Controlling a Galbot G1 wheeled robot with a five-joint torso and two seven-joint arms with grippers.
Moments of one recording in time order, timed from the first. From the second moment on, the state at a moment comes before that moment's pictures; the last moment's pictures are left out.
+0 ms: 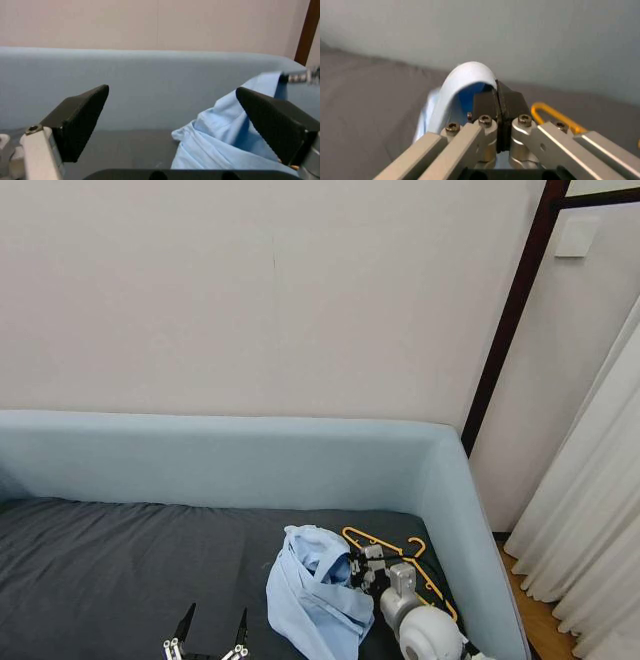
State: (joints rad) left arm 1.80 -1.19 -0.37 -1.97 -0.16 -0.56 -0.23; right arm -0.88 1.05 -0.12 1.83 0.73 -0.33 0.30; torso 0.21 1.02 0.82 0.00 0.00
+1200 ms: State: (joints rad) left arm 1.74 -1.05 -0.39 -2.05 -0.22 -0.52 -0.23; right arm 0.18 0.69 -0.08 2.14 1.77 -0.55 0.98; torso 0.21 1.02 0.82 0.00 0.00
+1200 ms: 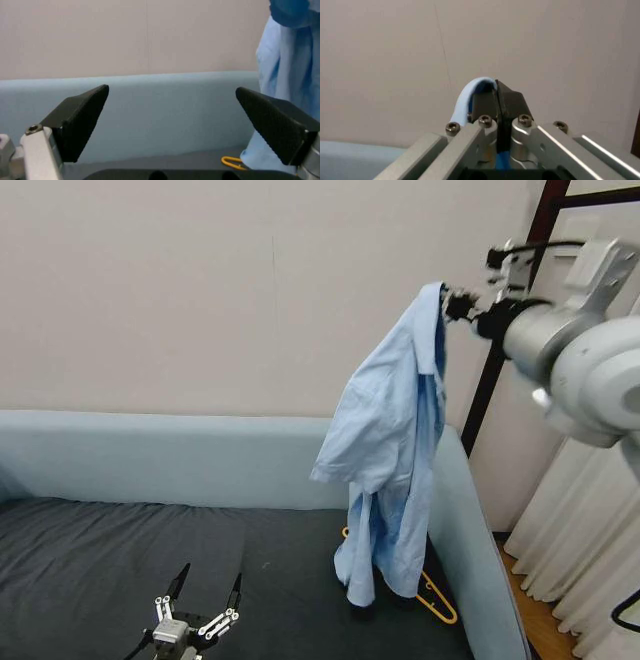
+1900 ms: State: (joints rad) left arm 1.80 -1.11 -0.43 -2.05 -0.22 -0.55 -0.23; right arm -0.35 1.05 -0.30 1.99 1.47 -0.58 1.08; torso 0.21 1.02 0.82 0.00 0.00
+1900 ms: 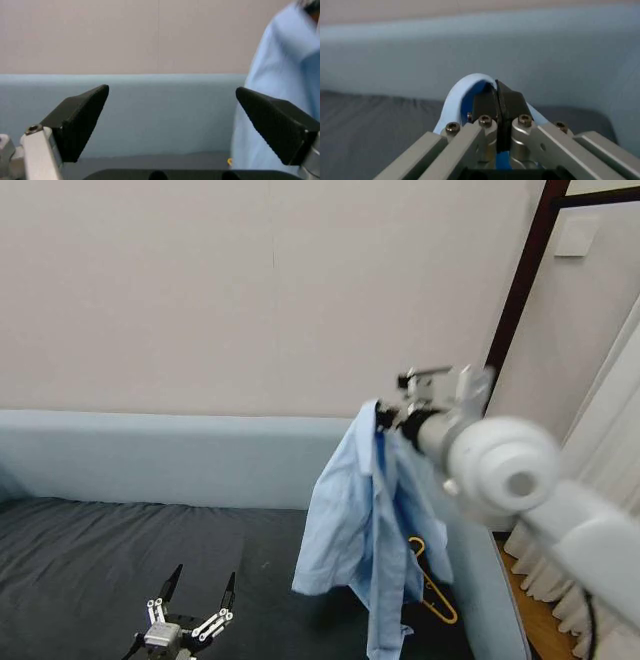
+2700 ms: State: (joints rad) left arm 1.87 -1.19 -0.43 -1.99 -0.15 -0.61 -0.23; right arm -0.48 1.47 -0.48 1.19 0.75 -0.36 0.50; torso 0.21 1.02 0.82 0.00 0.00
